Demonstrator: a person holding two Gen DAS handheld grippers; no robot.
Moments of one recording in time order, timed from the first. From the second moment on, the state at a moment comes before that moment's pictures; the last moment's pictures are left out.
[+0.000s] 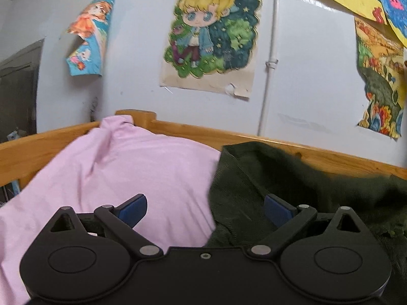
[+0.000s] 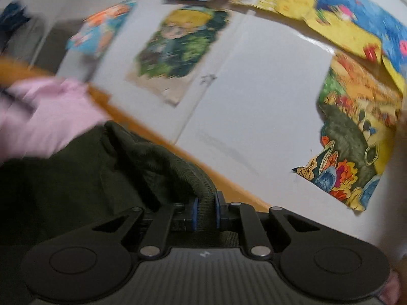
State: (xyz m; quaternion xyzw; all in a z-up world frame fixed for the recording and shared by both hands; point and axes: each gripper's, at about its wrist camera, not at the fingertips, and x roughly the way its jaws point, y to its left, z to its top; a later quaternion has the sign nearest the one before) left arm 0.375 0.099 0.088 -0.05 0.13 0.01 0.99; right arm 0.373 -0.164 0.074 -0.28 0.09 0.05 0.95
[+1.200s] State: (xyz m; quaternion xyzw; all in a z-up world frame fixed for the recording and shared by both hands) left arm 0.469 0.065 0.045 0.01 0.22 0.02 0.97; right arm 0.374 -0.207 0.099 -0.26 0.17 0.01 0.95
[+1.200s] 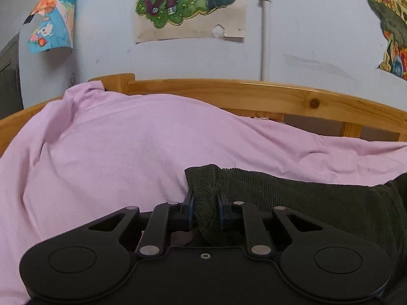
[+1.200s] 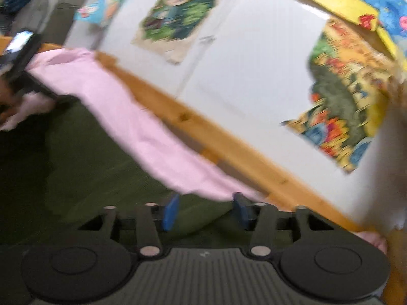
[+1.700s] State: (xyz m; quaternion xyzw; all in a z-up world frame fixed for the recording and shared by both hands) left arm 0.477 0.073 0.032 0.02 0.26 0.01 0.97; right arm 0.415 -0.286 0.027 -0.15 0.35 -0.12 0.92
